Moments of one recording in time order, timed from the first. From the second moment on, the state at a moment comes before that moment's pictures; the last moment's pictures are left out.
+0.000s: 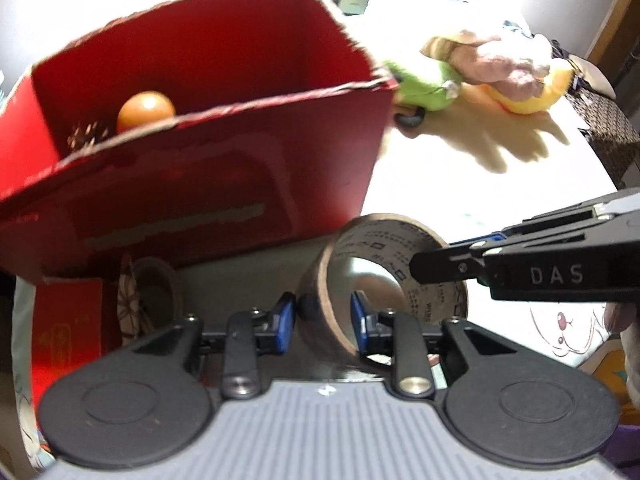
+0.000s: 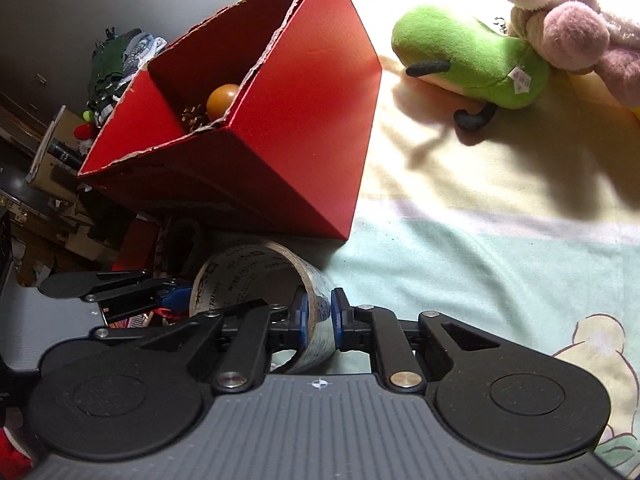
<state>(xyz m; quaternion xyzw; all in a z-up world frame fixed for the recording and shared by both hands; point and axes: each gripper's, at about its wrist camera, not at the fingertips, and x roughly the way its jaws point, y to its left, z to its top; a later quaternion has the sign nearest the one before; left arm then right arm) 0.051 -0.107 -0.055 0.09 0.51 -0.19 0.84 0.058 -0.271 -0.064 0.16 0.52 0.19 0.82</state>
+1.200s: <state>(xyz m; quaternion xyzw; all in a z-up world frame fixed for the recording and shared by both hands) 0.114 -0.103 0.089 0.10 0.30 -0.24 0.92 0.070 -0.311 0.069 0.15 0.30 0.11 0.94</state>
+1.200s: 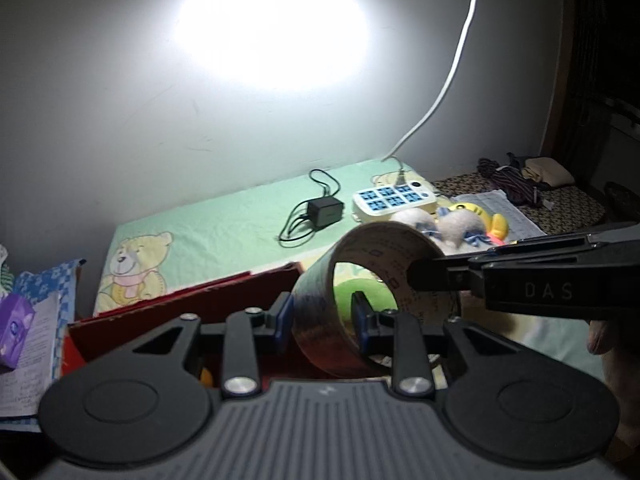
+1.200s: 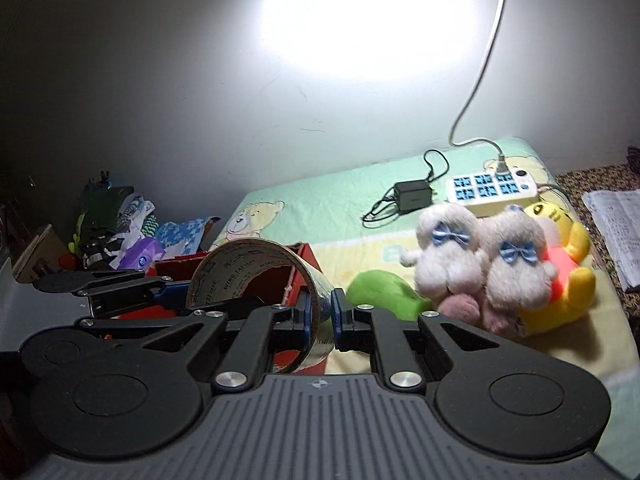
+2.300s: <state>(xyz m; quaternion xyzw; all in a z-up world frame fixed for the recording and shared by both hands) 0.187 0.031 -0.007 0.09 0.47 -0.05 0.88 0.232 -0.120 -0.020 0.09 0.51 0.28 0.81</state>
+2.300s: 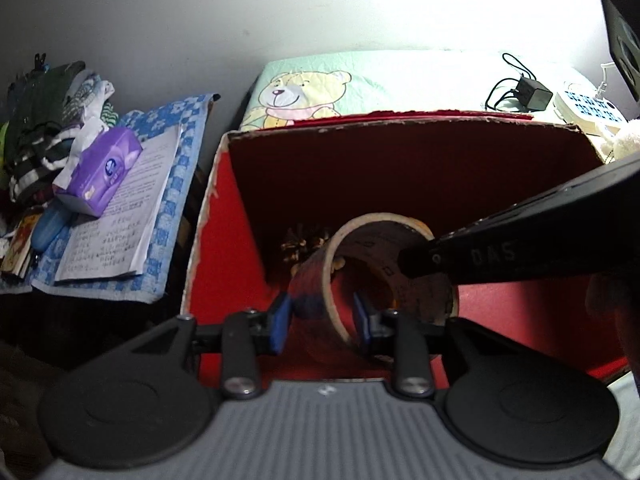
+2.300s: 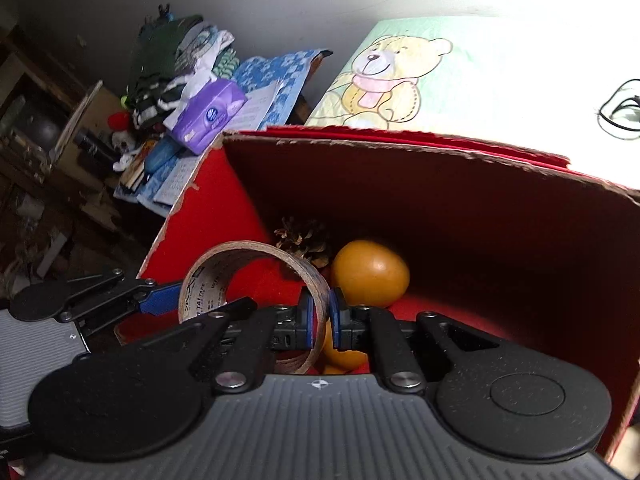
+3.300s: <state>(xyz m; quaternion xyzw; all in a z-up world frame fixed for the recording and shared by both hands) 0.177 0.033 0.004 0.08 0.46 -0.02 0.88 0.255 -0.103 -0.047 0.09 0.56 0.33 0.75</state>
